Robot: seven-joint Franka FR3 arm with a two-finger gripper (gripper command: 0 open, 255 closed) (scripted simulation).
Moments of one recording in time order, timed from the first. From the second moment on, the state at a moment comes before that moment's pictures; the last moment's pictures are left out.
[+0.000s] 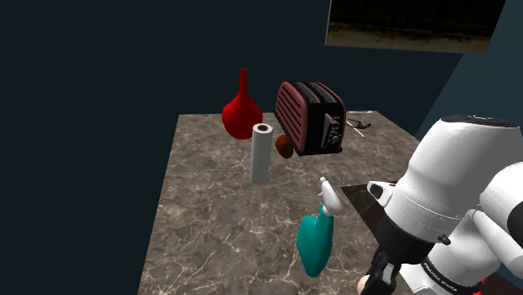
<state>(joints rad) 0.59 -1.00 0.55 -2.95 0.77 2.06 0.36</state>
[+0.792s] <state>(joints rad) 0.62 -0.89 0.63 -3.02 0.88 2.23 0.31</state>
